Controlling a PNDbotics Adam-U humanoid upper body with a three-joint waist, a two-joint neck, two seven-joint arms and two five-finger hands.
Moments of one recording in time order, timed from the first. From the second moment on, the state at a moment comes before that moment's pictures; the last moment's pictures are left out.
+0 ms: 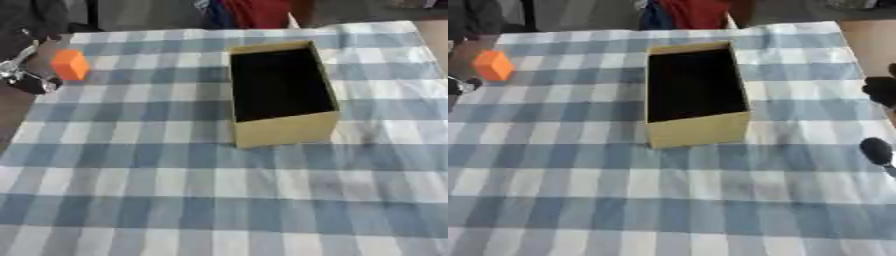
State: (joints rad) left arm -0.62 0.92 0.05 -1.03 -0.92 -0.11 -0.11; right arm -0.46 -0.18 -0.20 -1.61 0.14 -0.40 0.42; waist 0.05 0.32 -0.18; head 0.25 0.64
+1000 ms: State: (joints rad) left arm -0.64 0.92 0.08 -0.94 -0.96 0.01 0.08; right arm -0.48 -0.20 -0.21 -1.58 0.10 -0.41 0.42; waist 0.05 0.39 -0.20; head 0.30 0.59
